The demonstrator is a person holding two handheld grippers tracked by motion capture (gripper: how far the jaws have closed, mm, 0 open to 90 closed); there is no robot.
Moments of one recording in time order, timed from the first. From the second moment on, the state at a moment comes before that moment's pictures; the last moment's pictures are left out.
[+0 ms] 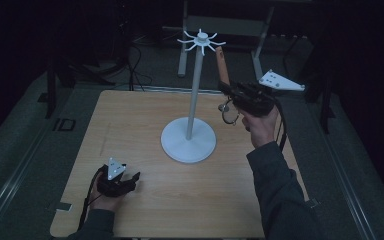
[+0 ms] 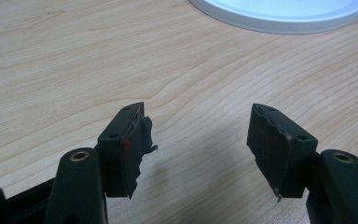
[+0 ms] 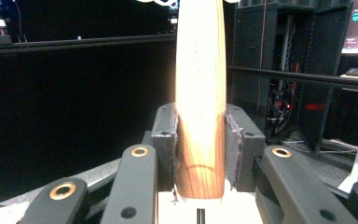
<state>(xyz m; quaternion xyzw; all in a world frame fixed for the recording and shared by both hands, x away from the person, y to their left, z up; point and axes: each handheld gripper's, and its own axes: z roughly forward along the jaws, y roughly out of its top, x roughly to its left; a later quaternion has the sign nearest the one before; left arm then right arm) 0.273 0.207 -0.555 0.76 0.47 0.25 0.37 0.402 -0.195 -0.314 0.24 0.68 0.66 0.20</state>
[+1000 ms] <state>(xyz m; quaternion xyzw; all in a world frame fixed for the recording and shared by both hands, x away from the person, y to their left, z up) 0.273 0.207 -0.555 0.76 0.47 0.25 0.37 0.405 -0.185 -0.318 0.23 0.69 0.65 0.22</state>
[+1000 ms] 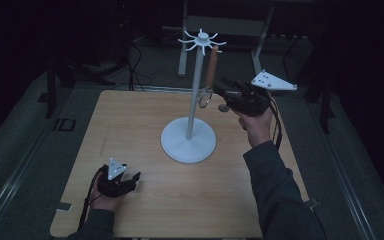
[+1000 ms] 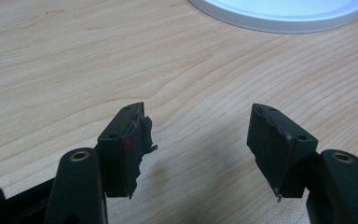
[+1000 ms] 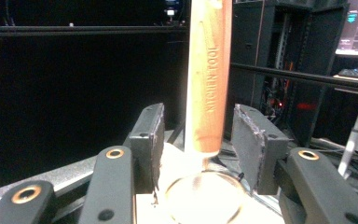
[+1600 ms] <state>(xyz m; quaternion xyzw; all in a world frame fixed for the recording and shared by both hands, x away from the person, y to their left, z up) 0.273 0.207 -0.555 0.76 0.47 0.25 0.37 0.403 -0.190 -0.323 0.25 0.70 0.64 0.22</state>
